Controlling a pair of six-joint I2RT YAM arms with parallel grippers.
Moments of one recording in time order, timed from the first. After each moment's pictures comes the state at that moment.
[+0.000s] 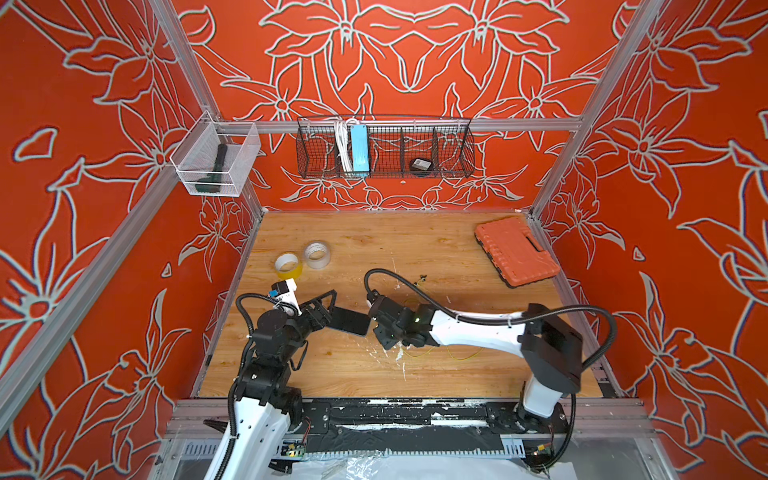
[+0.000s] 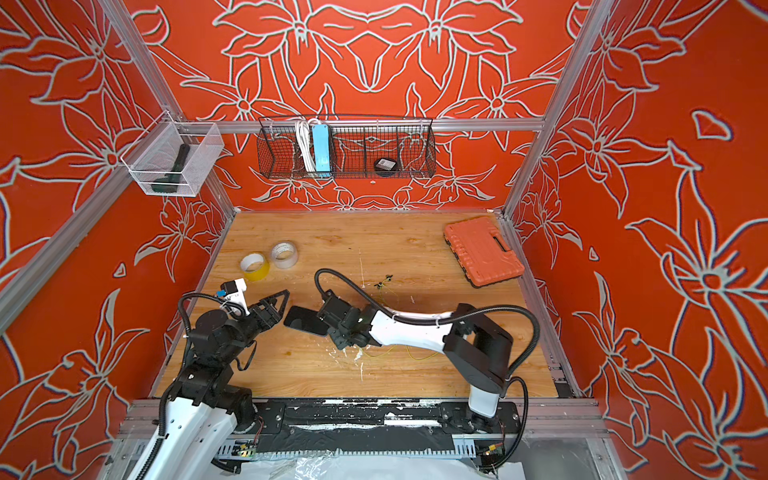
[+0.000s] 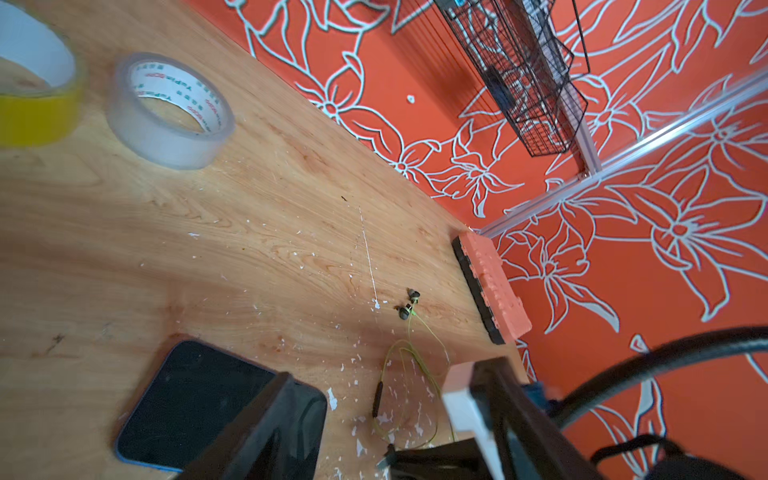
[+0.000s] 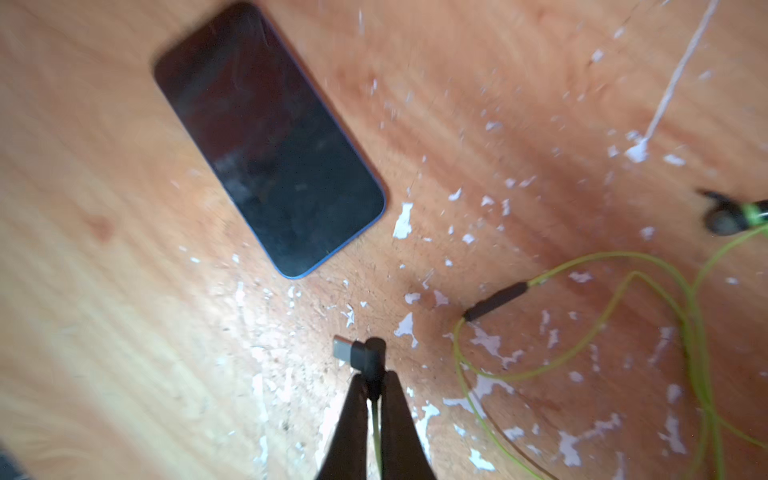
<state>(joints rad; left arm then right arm) -0.10 0.44 0.35 -0.17 0.31 -0.75 1.08 1.70 1.14 -0.41 0.20 0.43</state>
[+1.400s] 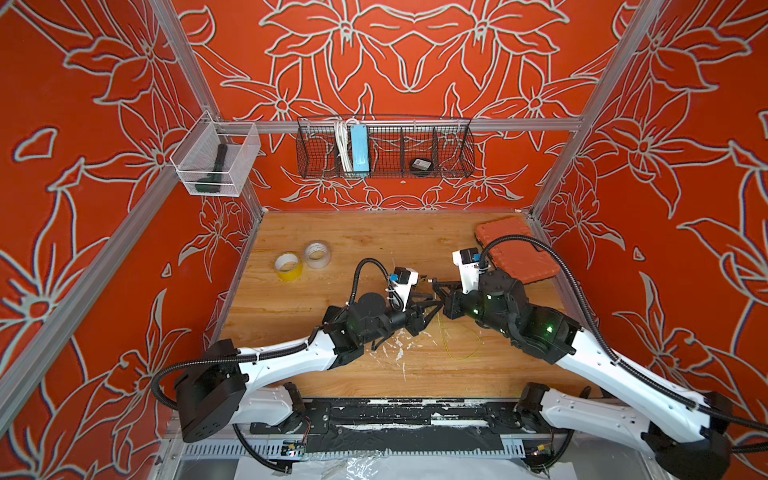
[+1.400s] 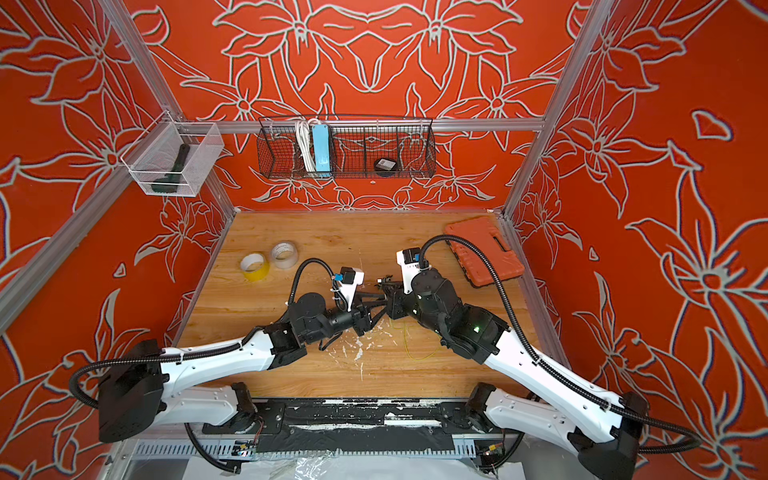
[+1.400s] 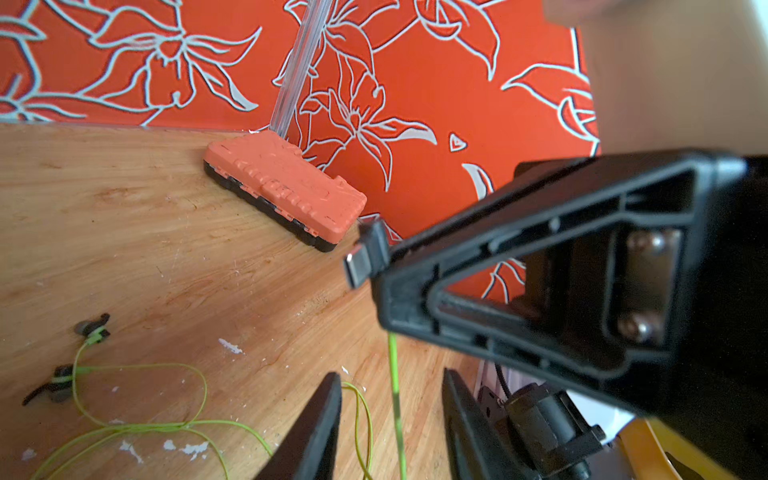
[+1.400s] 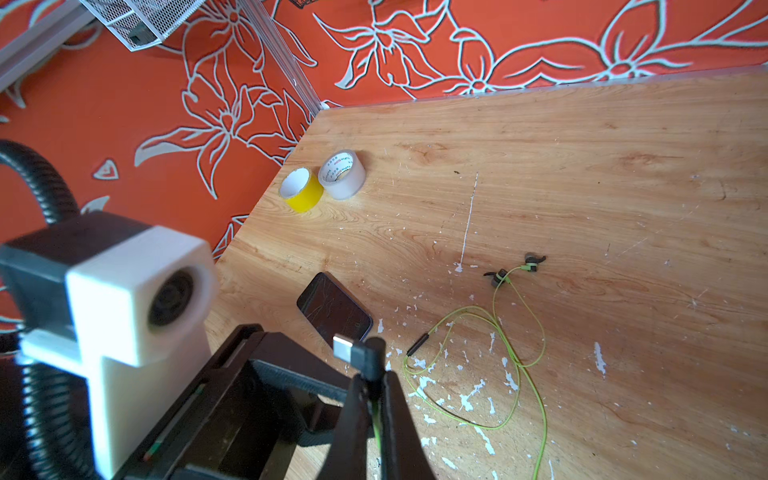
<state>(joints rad) -0.93 1.28 0.66 0.56 0.12 -0.51 0.88 0.95 0.96 -0.45 0.16 0.57</state>
